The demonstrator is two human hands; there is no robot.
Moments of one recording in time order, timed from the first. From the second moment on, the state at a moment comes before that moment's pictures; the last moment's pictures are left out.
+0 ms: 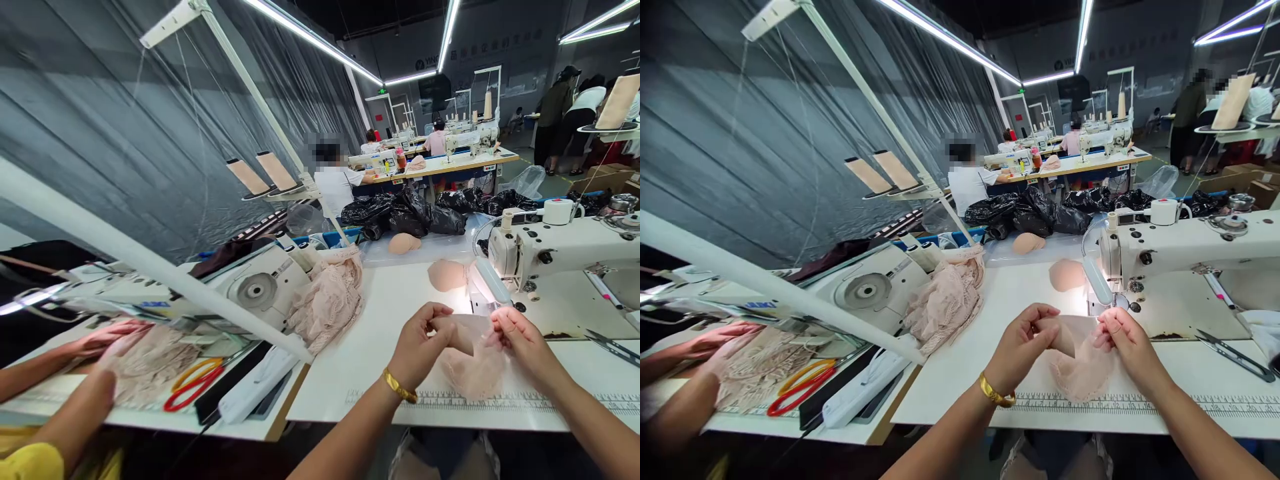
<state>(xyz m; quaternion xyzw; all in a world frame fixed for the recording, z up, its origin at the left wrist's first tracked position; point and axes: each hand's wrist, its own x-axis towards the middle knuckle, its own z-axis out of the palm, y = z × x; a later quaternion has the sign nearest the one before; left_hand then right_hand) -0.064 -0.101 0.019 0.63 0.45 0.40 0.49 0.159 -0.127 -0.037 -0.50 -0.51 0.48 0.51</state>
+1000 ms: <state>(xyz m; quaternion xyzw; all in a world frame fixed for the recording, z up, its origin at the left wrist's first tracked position) -0.043 -0.063 -0.006 0.99 0.13 0.09 -0.07 0.201 -0.096 -0.045 -0.37 -0.89 -0.03 0.26</state>
